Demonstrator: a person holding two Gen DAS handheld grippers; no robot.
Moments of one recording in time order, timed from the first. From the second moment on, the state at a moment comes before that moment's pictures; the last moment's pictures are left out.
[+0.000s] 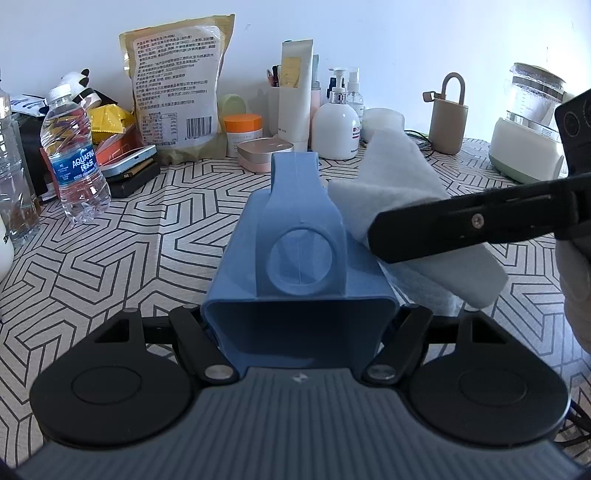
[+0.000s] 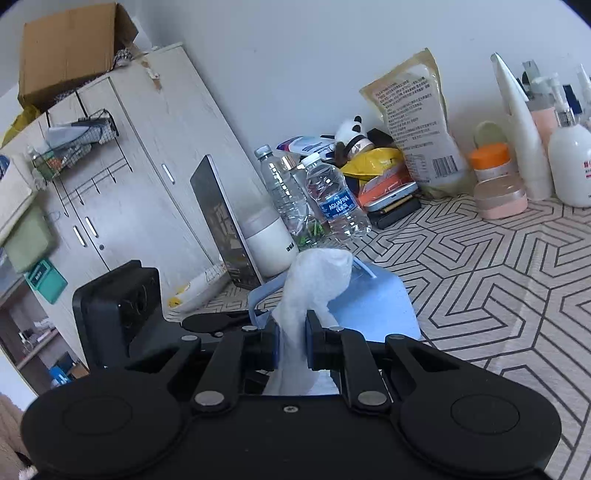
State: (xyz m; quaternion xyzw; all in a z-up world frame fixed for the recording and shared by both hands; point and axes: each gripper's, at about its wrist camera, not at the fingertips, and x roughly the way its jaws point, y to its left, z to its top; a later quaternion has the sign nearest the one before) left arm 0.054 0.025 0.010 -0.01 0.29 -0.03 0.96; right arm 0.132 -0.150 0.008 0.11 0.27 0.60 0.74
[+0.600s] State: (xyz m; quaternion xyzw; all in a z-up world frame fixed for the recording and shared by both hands) left arm 0.054 0.017 0.010 0.00 0.29 -0.02 0.96; right arm 0.122 -0.135 0.015 0.08 0.24 0.61 0.75
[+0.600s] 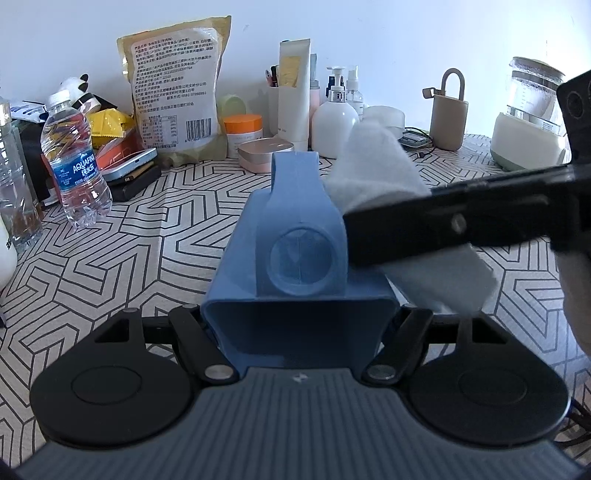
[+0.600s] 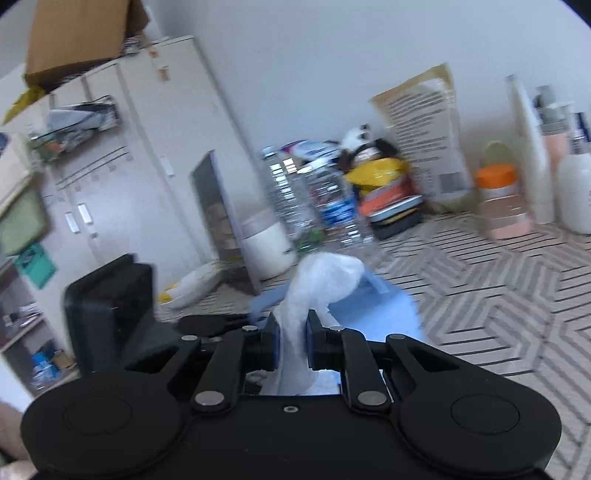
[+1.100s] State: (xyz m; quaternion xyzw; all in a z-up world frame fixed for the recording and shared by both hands) left arm 0.053 0.013 0.009 0.01 0.29 -0.03 0.96; right arm 0.128 -0.137 0.015 0.06 0.23 0.56 0.79
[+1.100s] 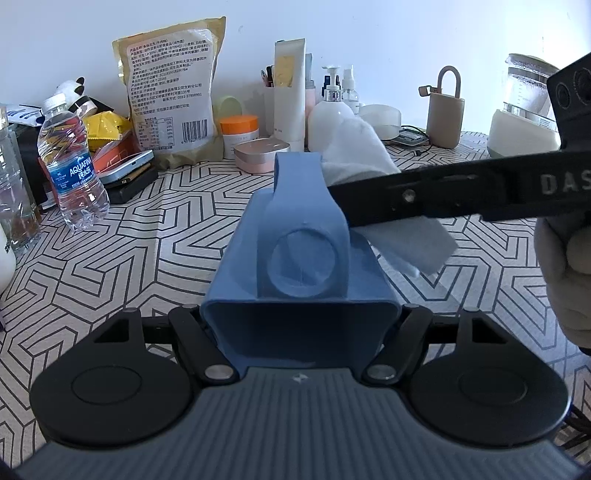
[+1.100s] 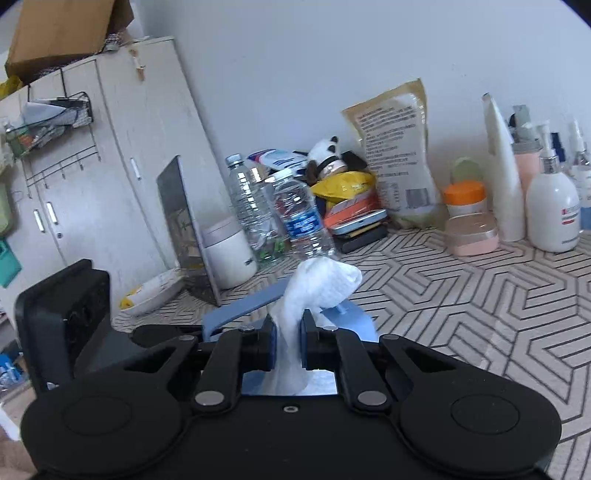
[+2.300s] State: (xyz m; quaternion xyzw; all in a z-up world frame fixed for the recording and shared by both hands) left arm 0.053 0.013 0.008 0.01 0.29 -0.03 0.96; right arm 0.129 -0.141 0.014 0.06 0.22 0.55 0.81
